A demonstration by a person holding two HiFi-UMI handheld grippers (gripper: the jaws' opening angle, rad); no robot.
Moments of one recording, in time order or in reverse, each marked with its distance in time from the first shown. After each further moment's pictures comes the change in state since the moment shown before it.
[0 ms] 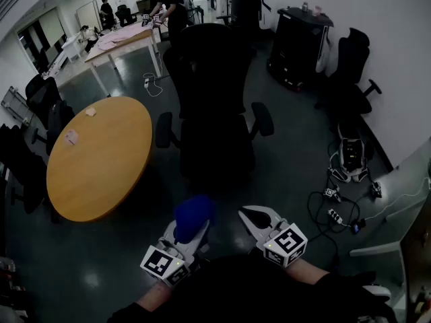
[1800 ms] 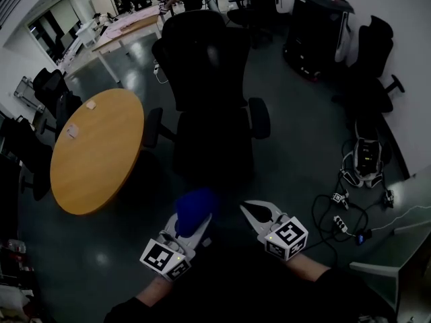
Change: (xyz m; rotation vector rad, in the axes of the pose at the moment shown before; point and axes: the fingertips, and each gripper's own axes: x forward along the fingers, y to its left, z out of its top) left arm 0.161 -0.015 -0.030 0.007 0.083 0.097; right arm -0.020 -0.161 -0.029 0.128 0.040 0.108
